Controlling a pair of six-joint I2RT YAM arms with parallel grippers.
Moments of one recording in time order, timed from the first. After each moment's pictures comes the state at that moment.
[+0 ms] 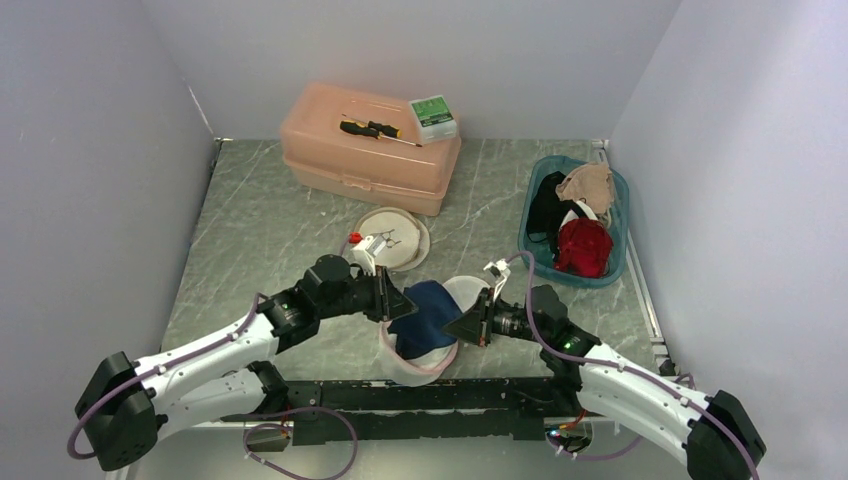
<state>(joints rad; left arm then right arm) -0.85 0.95 0.53 0.05 0.30 -0.81 0.74 0.68 0.16 0.32 -0.52 0.72</state>
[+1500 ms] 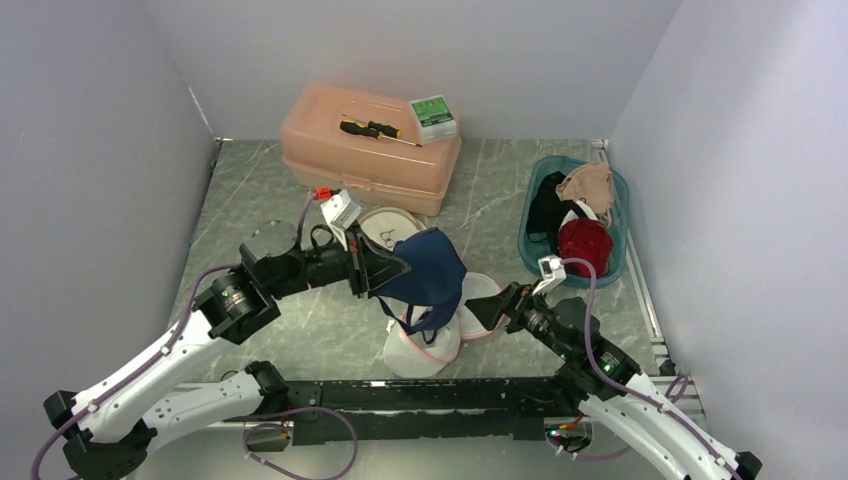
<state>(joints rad) -0.85 0.83 0.98 -0.20 0.36 -0.43 0.74 0.24 0.27 -0.25 0.03 0.77</state>
